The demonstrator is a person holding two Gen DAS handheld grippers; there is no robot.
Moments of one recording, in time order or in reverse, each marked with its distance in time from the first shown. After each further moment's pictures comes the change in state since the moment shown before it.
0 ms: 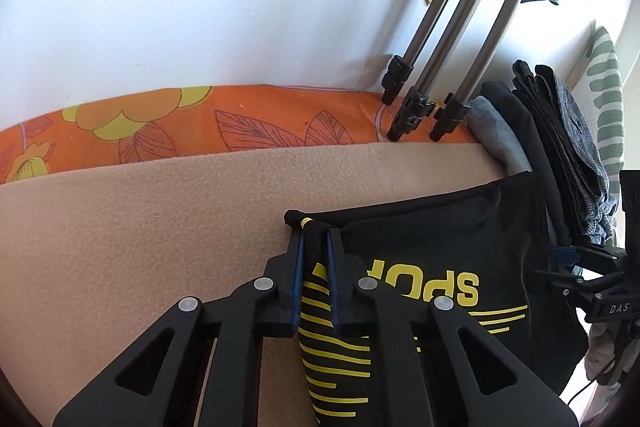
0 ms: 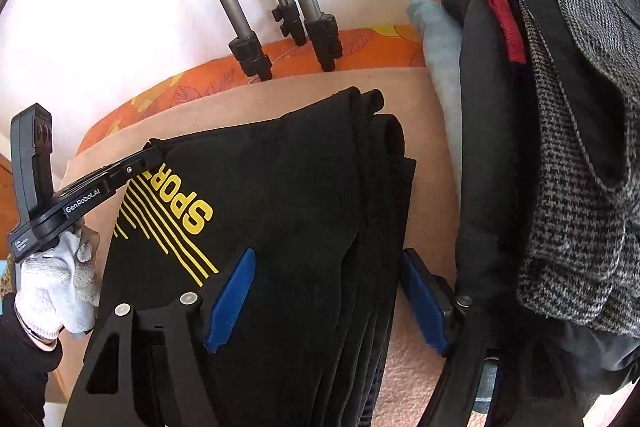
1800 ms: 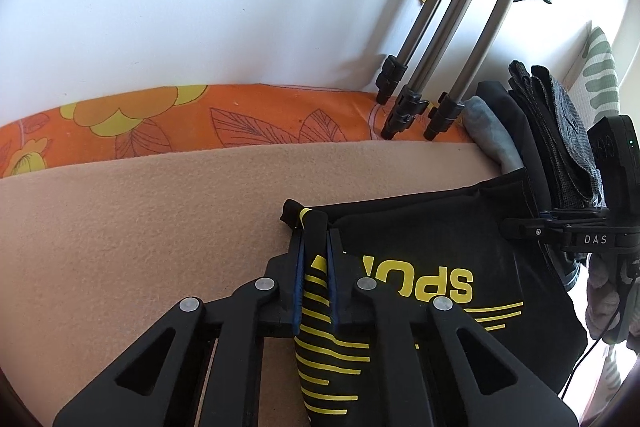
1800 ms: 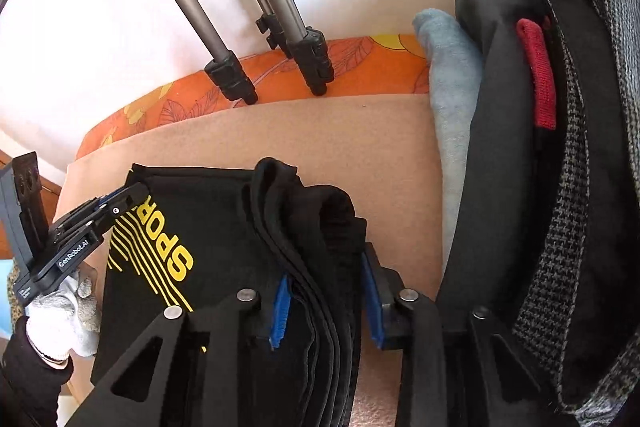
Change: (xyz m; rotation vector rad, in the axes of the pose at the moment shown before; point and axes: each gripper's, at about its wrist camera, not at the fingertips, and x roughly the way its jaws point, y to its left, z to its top) left arm -0.002 -0.005 -0.002 -0.004 -0.013 -0.016; right arm 0.025 -0.018 0.040 -0.002 0.055 0.046
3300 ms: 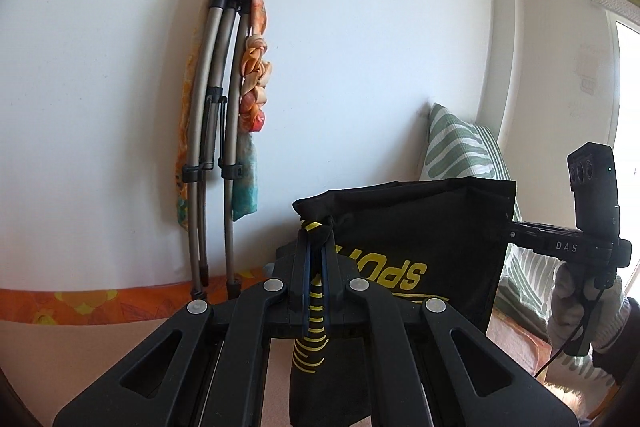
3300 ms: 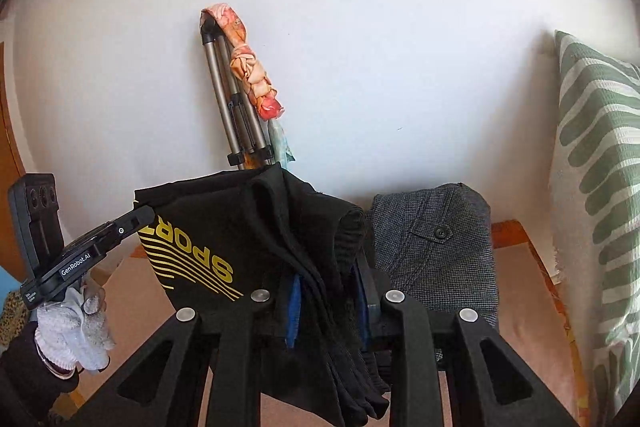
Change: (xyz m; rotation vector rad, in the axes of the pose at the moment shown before) left arm -0.214 -0.212 0.037 0.248 -0.475 -0.210; right arm -0.334 -0.034 -0.113 -0.066 -0.653 -0.056
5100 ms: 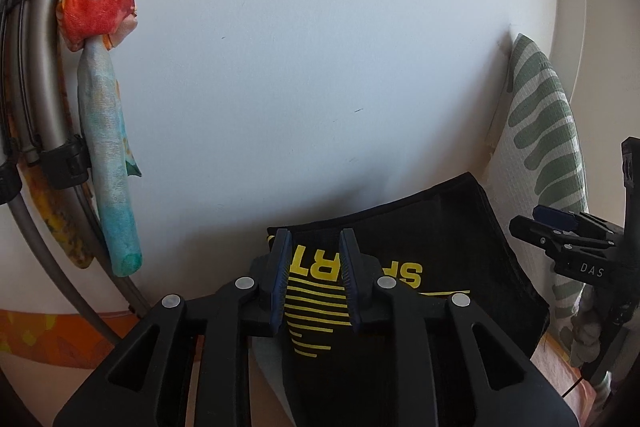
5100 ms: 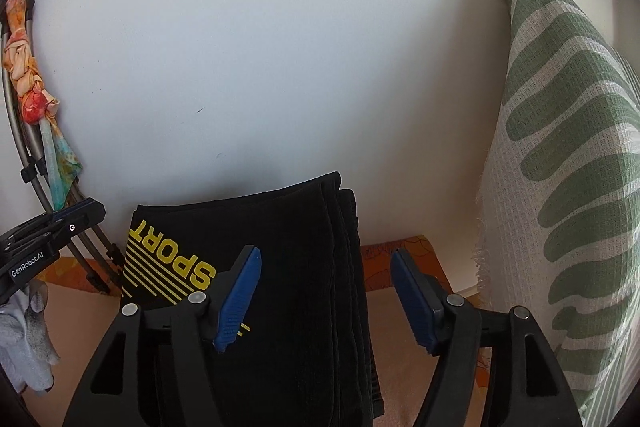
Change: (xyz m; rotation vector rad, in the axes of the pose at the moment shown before) left arm 0.244 -0.015 0.012 -0.014 0.215 0.147; right arm 0.157 -0.161 0.043 0.021 0.105 -0.318
